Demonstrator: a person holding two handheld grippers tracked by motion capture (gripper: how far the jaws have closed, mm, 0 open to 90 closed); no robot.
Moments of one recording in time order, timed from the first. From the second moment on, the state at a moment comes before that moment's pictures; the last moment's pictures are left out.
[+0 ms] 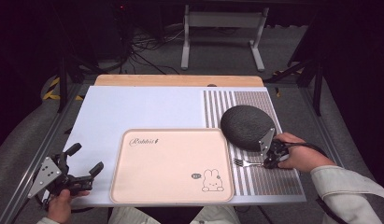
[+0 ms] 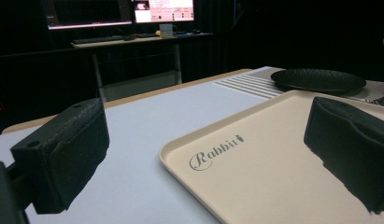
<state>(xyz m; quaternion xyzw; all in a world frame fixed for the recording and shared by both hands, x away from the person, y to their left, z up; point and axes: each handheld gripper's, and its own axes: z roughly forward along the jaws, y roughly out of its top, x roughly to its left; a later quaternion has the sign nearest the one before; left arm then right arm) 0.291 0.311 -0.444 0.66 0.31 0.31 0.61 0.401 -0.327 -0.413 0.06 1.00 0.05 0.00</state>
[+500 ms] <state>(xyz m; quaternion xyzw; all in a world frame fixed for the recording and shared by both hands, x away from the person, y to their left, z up) 0.291 0.311 -0.444 0.66 0.31 0.31 0.61 0.400 -0.326 -0.412 0.05 1.00 0.05 0.01</state>
